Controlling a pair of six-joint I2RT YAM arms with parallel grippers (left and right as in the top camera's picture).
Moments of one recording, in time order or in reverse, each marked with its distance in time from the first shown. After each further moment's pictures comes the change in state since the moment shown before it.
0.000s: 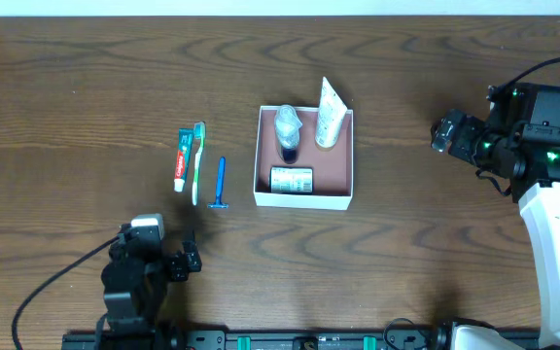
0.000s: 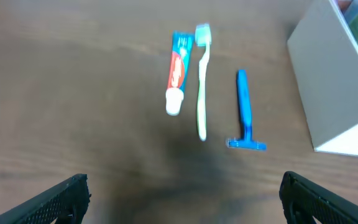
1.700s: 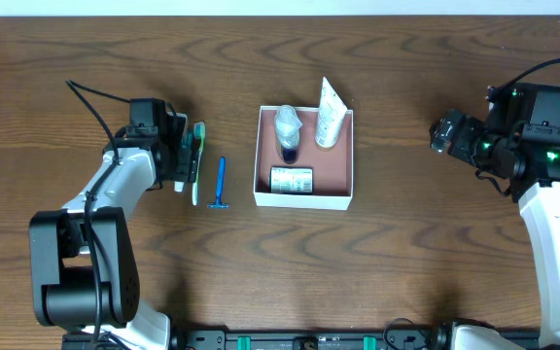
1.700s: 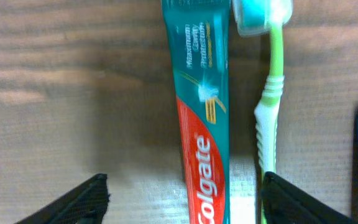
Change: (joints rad) left arm -0.001 1.581 0.759 0.165 -0.061 0.255; right arm 0.000 0.002 0.000 -0.002 -0.010 0.004
